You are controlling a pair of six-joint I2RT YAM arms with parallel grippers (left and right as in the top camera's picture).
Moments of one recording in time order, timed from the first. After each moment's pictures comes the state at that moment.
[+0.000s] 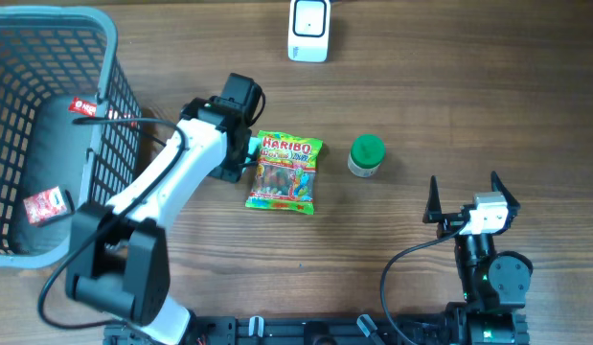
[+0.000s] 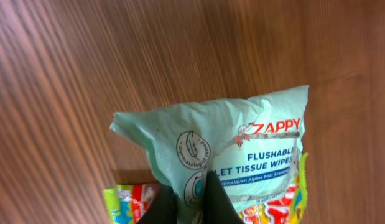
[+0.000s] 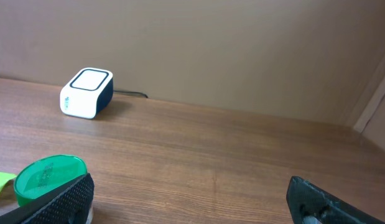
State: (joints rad) left arm -0.36 1.74 1.25 -0.96 -0.18 -1.65; right arm -0.03 0.02 0.01 0.00 -0.06 -0.14
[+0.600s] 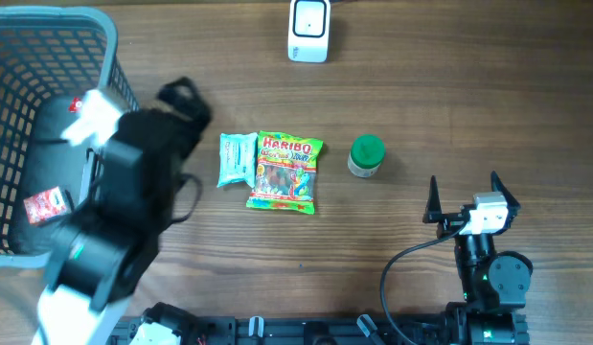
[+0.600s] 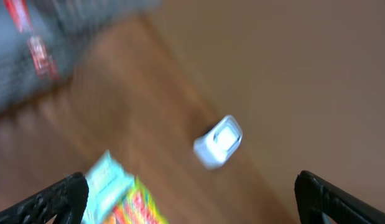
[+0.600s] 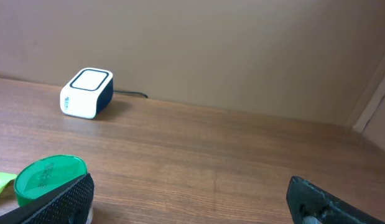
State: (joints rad) left arm -0.38 0.98 1.25 -0.79 -0.44 -1.11; right arm -0.03 0.02 0.01 0.00 -0.06 -0.14
